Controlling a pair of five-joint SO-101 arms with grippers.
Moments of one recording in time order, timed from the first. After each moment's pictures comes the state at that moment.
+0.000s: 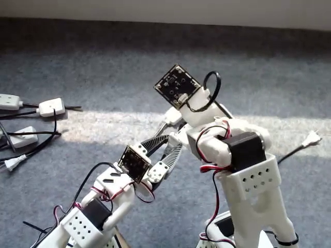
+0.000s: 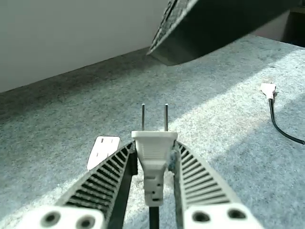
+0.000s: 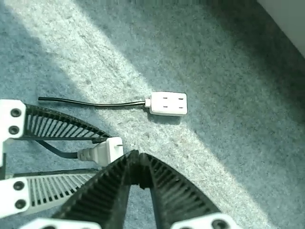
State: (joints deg) left arm 35.9 -88.3 96.6 12.6 1.5; right arm -25.6 -39.3 12.9 84.6 29.8
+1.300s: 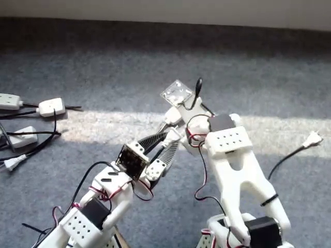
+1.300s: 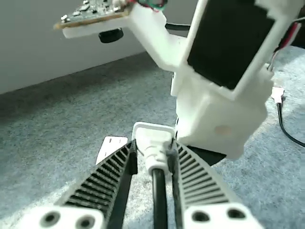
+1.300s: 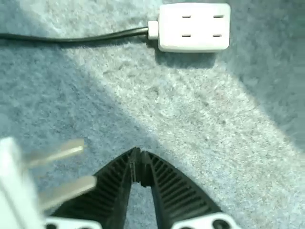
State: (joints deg) left arm 35.5 -88.7 96.6 12.7 1.5; right arm -19.3 -21.0 36.1 63.3 32.1
